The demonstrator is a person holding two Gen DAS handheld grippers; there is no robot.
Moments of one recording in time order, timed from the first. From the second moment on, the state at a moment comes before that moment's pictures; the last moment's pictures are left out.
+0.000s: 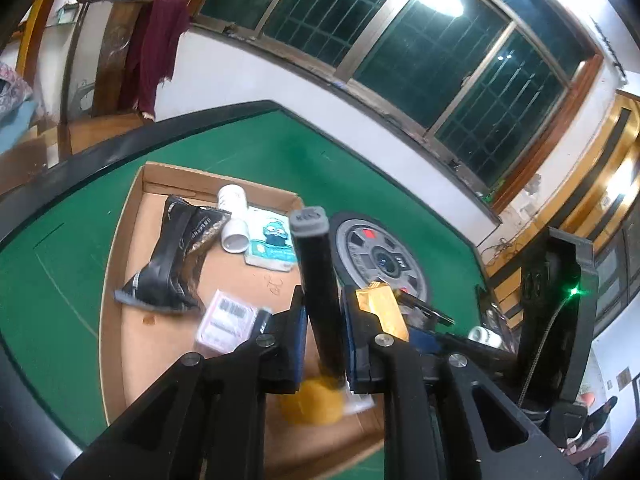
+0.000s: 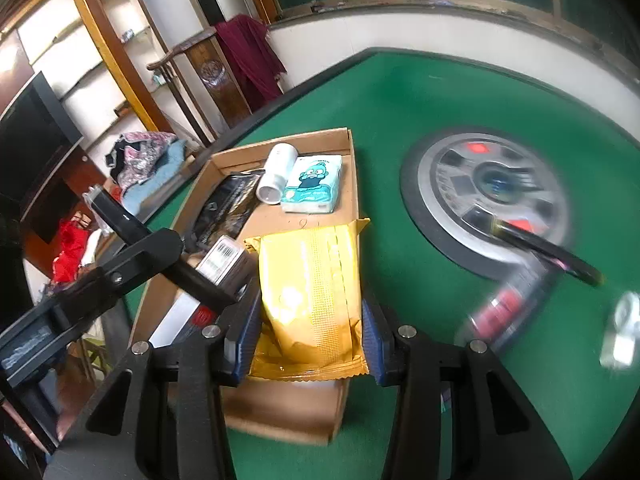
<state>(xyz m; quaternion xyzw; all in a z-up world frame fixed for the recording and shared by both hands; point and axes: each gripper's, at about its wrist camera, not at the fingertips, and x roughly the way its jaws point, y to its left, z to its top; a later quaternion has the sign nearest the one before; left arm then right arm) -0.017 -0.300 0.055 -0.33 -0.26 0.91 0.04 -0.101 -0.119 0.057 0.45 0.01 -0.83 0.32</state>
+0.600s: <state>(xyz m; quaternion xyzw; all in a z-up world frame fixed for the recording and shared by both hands) -0.067 -0.332 0.007 -0.39 -0.32 0.86 0.01 -0.140 -0.166 0.028 0.49 0.05 -0.81 0.31</state>
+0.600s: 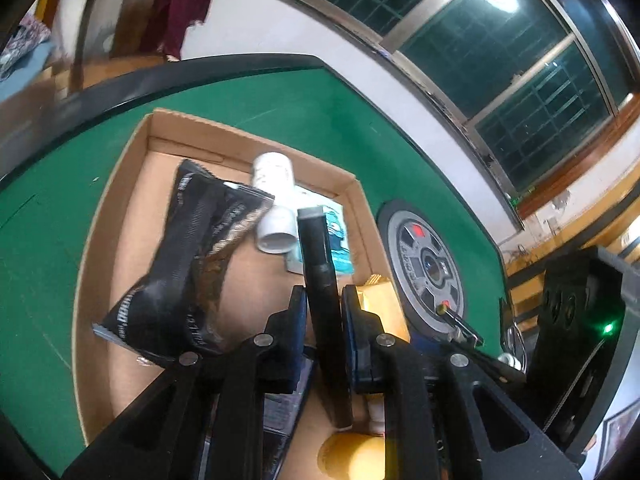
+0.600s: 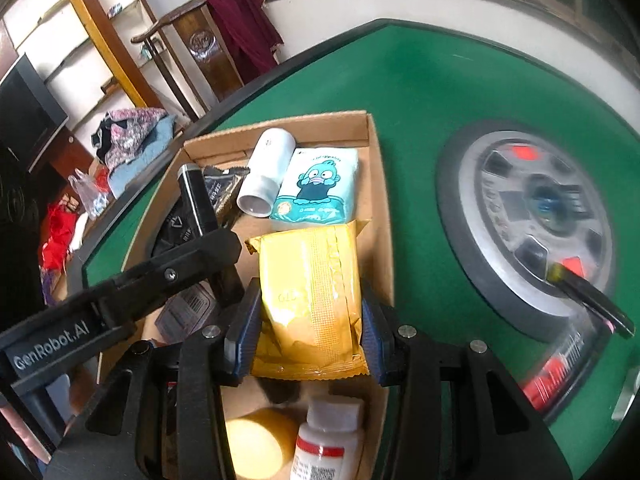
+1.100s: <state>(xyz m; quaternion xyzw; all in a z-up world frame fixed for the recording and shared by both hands) -0.037 -0.338 0.022 -0.37 -0.31 0.87 0.01 -0.126 -0.156 0.044 0.47 0.04 -0.82 0.34</state>
